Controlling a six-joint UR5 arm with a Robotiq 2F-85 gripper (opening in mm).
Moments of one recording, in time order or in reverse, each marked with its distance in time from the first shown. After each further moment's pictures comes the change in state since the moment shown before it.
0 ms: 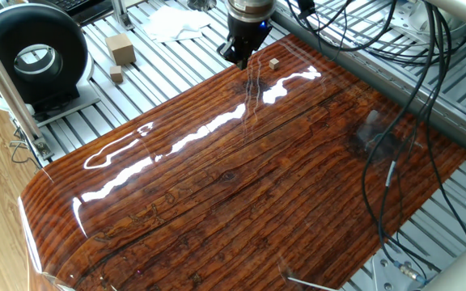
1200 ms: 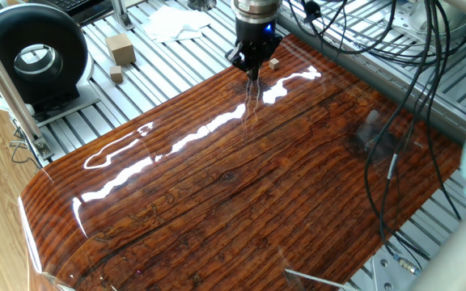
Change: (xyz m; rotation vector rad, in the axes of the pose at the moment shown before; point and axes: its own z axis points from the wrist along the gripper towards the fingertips) arm 0.008 -0.033 0.025 -0.015 0.120 0.081
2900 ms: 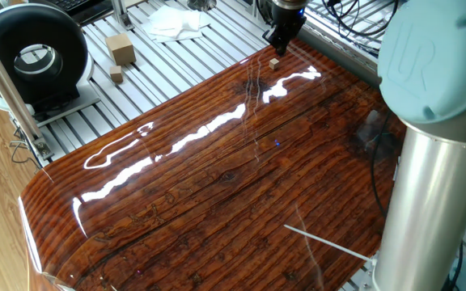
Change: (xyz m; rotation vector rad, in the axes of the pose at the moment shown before) arm -0.078 -0.151 0.084 0.019 -0.064 -0.051
